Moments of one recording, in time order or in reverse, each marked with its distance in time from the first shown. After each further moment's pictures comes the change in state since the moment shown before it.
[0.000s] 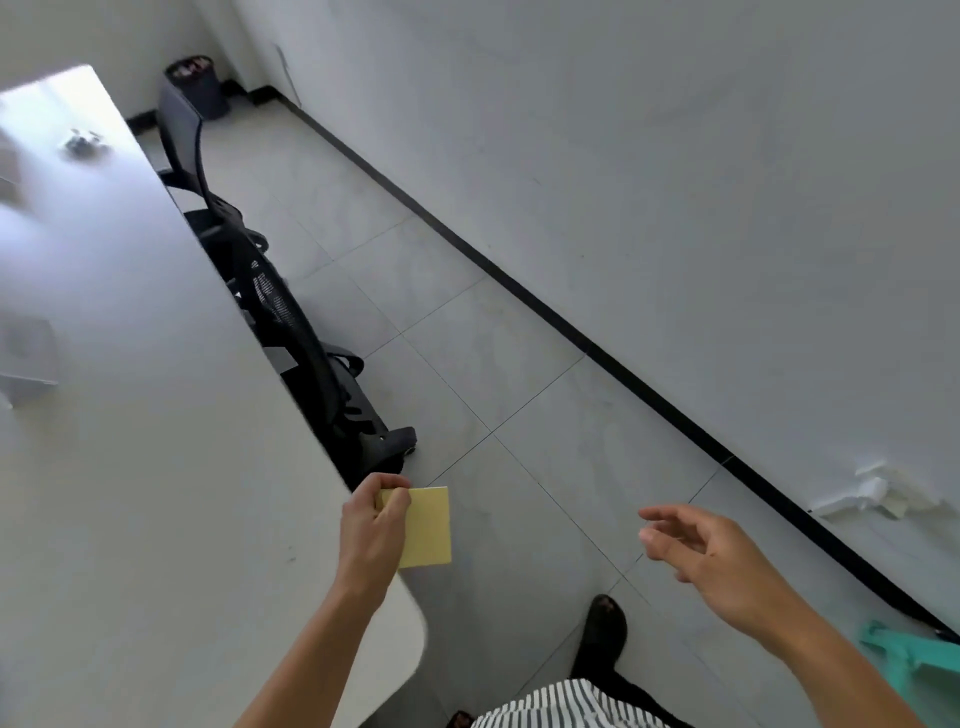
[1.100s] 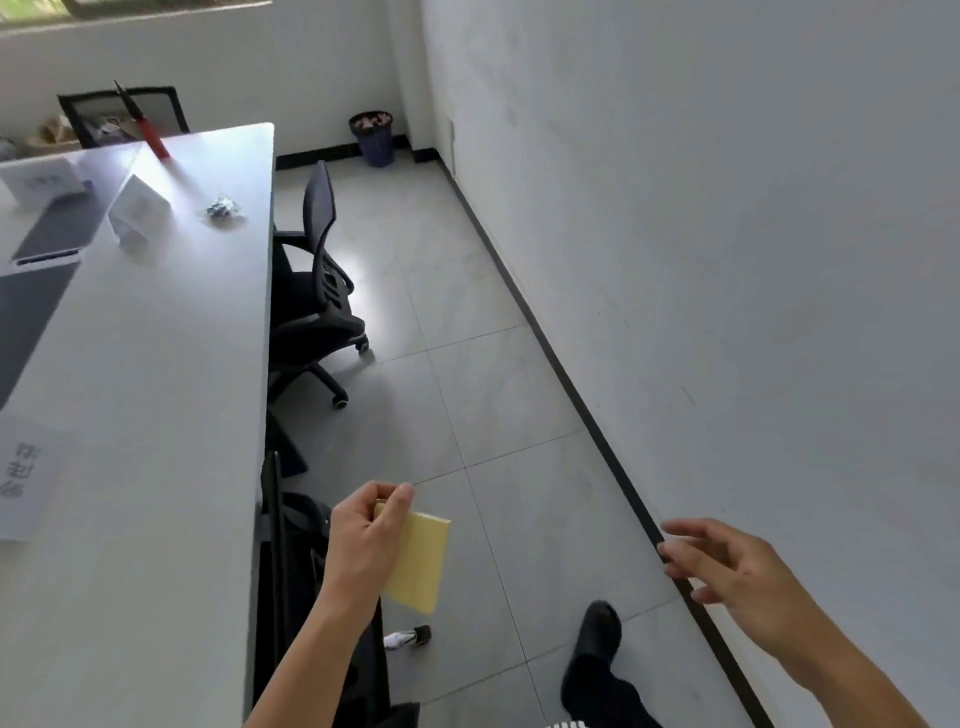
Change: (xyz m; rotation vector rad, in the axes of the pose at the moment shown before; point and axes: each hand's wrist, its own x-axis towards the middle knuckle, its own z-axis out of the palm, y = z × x) left_hand 0.403 0.259 0.024 -0.210 0.273 0.044; right_hand 0.496 -0.327 -0.070 -0.053 -0.188 -0.173
